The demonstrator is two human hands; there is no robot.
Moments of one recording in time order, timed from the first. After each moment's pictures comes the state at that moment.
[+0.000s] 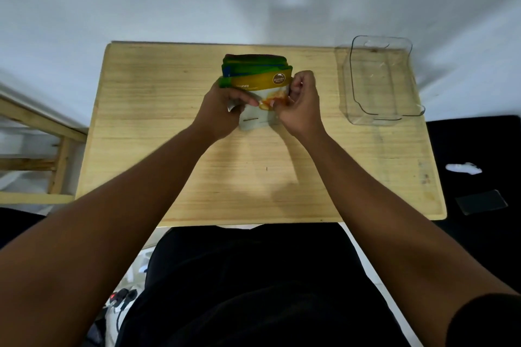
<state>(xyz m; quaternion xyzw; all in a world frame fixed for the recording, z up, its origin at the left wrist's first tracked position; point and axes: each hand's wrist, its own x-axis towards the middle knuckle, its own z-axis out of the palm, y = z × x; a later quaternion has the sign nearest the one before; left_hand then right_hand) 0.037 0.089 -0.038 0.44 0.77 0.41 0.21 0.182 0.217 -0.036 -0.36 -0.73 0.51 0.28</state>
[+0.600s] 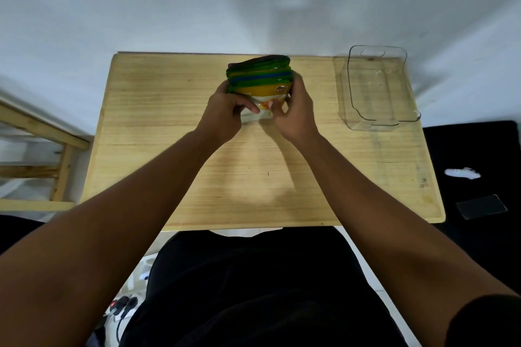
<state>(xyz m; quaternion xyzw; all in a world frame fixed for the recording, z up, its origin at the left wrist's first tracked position) 0.038 0.093 -0.028 0.49 0.78 0.37 0.12 0.173 0.214 -0.028 -0.32 -0.78 0.46 0.28</state>
